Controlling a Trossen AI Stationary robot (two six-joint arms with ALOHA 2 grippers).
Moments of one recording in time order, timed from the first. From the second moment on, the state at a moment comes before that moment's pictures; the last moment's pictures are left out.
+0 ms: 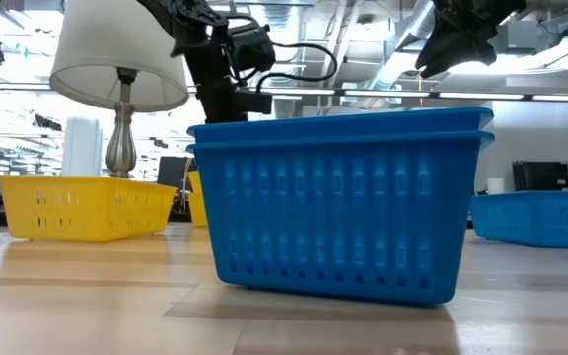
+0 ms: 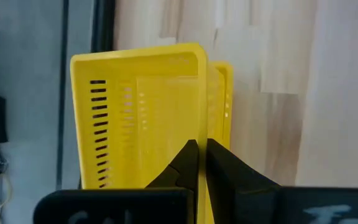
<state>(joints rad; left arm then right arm) 0.34 1.71 1.23 -0.59 -0.34 0.38 -0.12 0.91 0.95 -0.70 0.39 0.48</state>
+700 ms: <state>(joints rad) 0.34 1.72 1.23 -0.64 -0.25 0.48 -0.12 0.91 0.95 -0.71 0.39 0.48</state>
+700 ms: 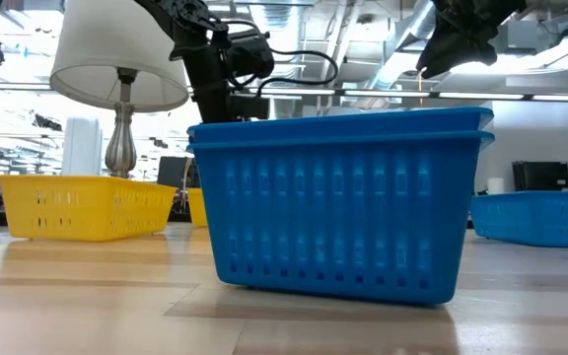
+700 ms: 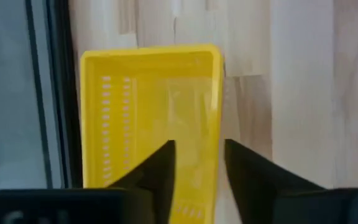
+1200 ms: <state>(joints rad) 0.23 1.54 1.41 -1.20 -0.32 -0.28 -0.12 0.91 0.95 -0.74 0.39 0.47</state>
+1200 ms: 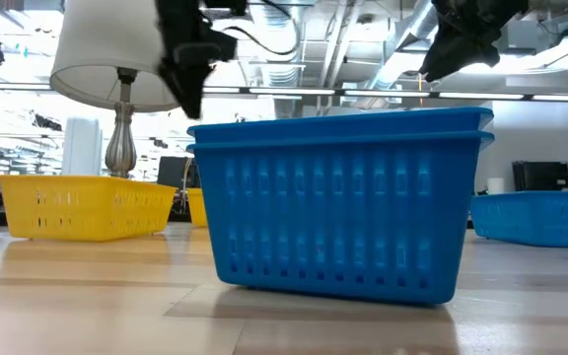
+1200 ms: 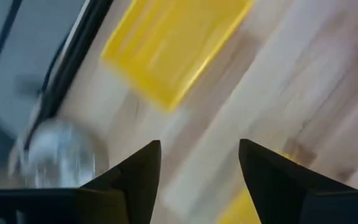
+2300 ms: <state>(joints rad) -0.18 1.50 1.02 -1.38 -0.24 -1.37 -0.12 0.91 0.95 -0.75 0.39 0.44</state>
